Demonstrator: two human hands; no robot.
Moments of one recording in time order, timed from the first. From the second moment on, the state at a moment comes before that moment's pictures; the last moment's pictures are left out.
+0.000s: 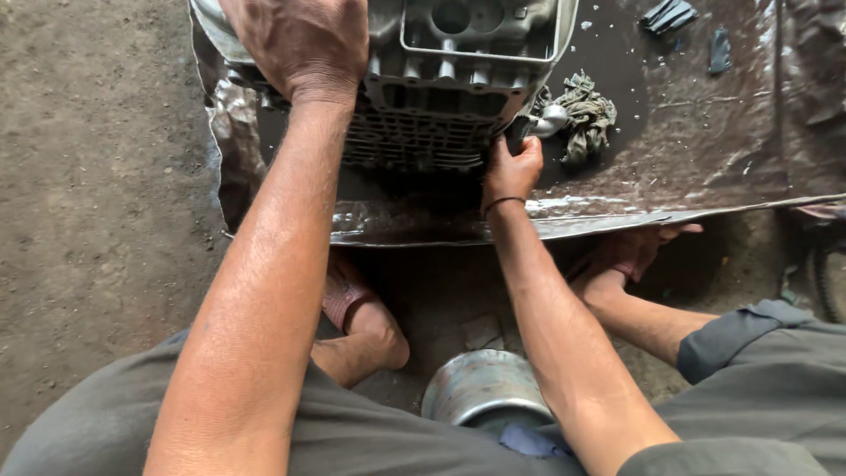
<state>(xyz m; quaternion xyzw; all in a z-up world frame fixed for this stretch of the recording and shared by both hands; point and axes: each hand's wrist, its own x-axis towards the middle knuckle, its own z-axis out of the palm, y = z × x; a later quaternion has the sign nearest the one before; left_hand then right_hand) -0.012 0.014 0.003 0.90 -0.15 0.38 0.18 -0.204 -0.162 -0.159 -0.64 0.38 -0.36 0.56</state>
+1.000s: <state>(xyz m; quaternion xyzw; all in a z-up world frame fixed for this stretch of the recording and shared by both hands) -0.042 0.001 0.067 0.86 -0.11 0.33 0.36 -0.164 -0.273 -0.179 -0.71 0.35 -0.36 0.48</state>
